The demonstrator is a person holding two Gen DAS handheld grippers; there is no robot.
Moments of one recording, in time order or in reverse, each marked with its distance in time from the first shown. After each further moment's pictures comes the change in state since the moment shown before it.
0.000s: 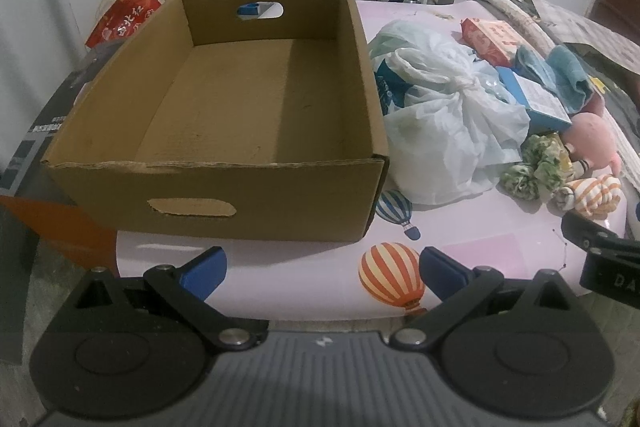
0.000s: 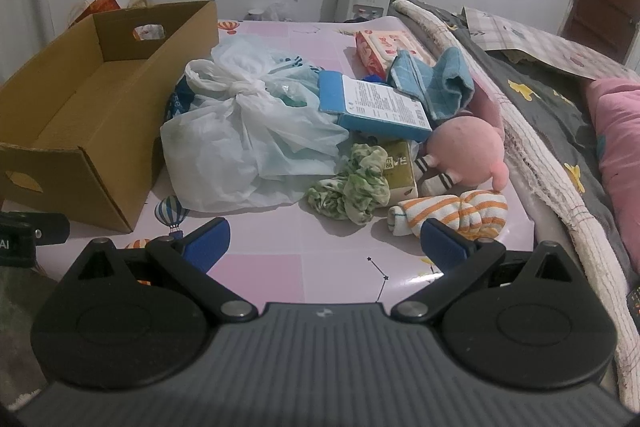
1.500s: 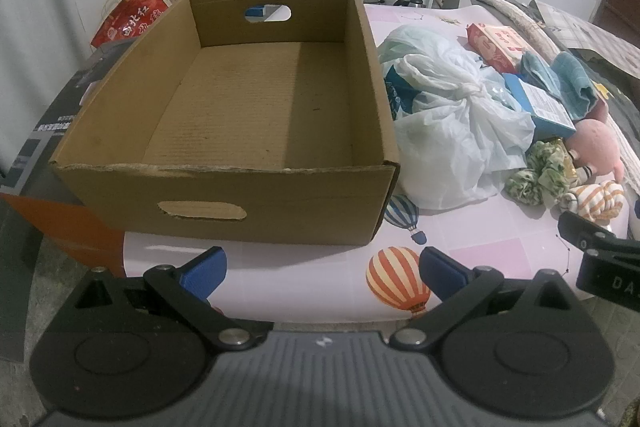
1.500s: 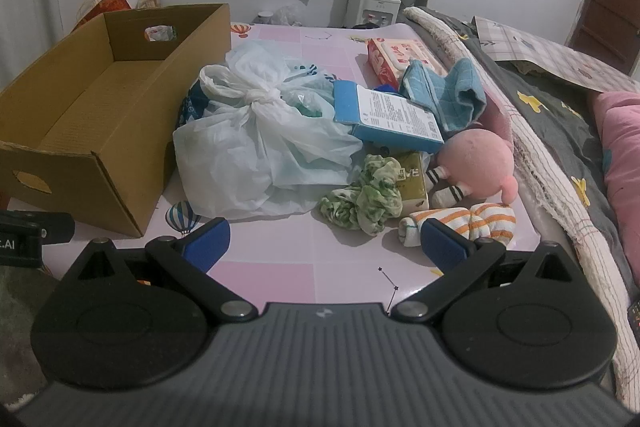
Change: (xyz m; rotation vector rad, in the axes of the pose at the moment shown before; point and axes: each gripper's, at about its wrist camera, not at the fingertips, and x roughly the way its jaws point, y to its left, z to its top) left arm -0.002 0.005 0.003 -0.011 -0.004 0.007; right arm 0.000 0.009 0.007 -0.032 -0.012 0.017
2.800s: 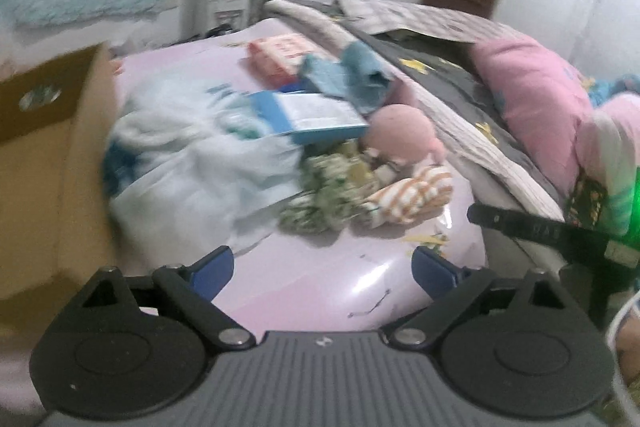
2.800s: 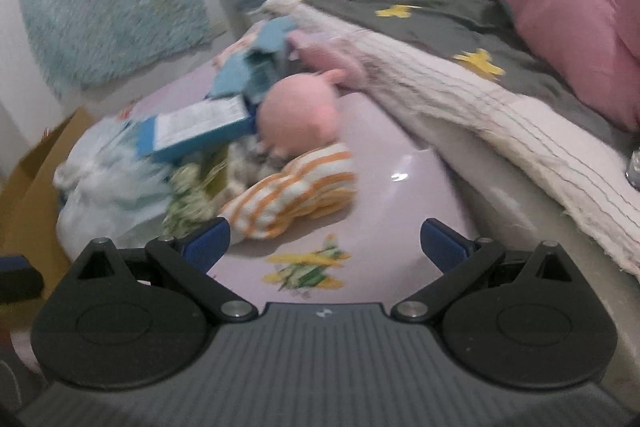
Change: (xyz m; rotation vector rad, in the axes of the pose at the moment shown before) left arm 0.006 -0.149 0.012 0.331 -0.105 -0.434; right arm 0.034 -0.209 -0.081 0.545 -0.055 0.003
